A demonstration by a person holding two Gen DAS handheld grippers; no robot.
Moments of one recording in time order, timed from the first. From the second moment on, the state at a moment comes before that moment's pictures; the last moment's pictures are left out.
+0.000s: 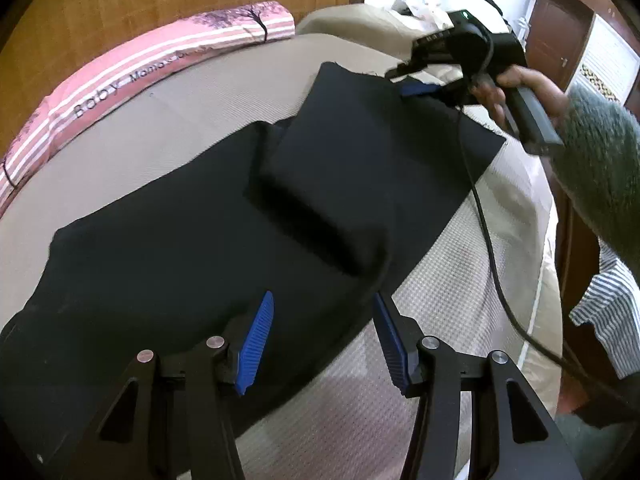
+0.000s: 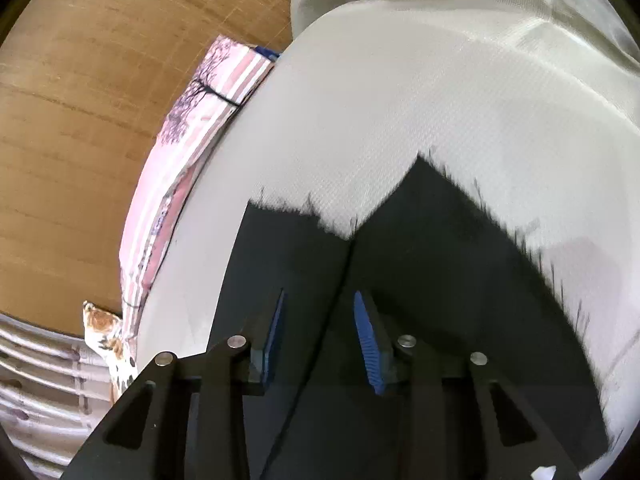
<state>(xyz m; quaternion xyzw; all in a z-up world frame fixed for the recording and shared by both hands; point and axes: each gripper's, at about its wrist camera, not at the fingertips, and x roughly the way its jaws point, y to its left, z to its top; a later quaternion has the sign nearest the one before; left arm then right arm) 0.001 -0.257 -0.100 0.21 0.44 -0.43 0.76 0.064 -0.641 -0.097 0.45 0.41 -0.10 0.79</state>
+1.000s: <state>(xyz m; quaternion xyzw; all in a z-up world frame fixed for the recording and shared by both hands) -0.006 -0.291 -0.122 0.21 0.44 -0.45 0.75 0.093 -0.617 -0.017 0.45 0.37 -0.04 0.81</state>
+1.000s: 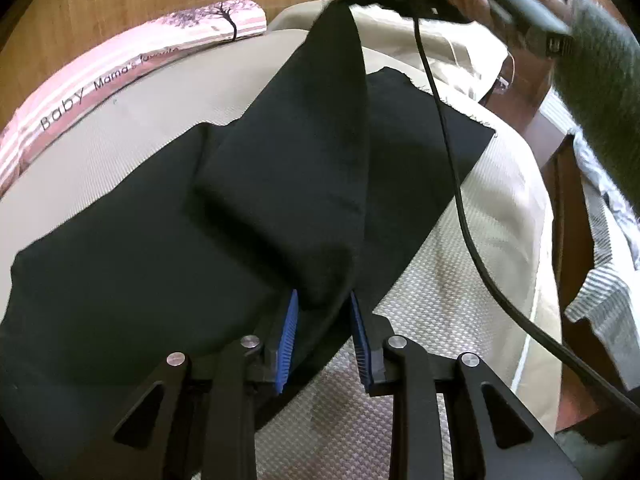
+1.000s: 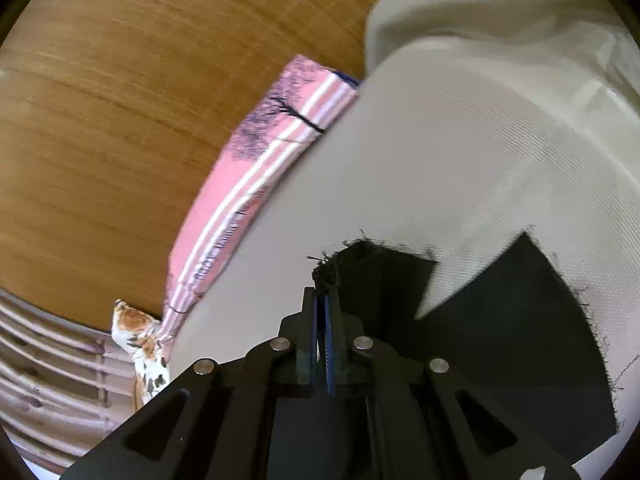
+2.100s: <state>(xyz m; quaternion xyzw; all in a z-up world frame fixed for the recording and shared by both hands) -0.015 -0.280 -0.097 0.22 0.36 -0.48 0.77 -0.024 -0.629 0.006 0.48 0.28 -0.10 0.83</state>
